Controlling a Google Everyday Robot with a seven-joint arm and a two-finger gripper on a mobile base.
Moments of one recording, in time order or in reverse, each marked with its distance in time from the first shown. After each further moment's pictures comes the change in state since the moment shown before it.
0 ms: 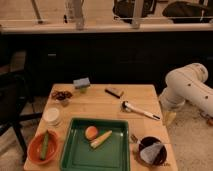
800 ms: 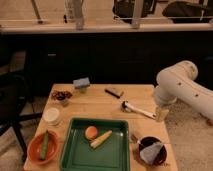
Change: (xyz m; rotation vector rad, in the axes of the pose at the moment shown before) arm -0.044 -0.021 -0.003 0.054 0.005 -0.069
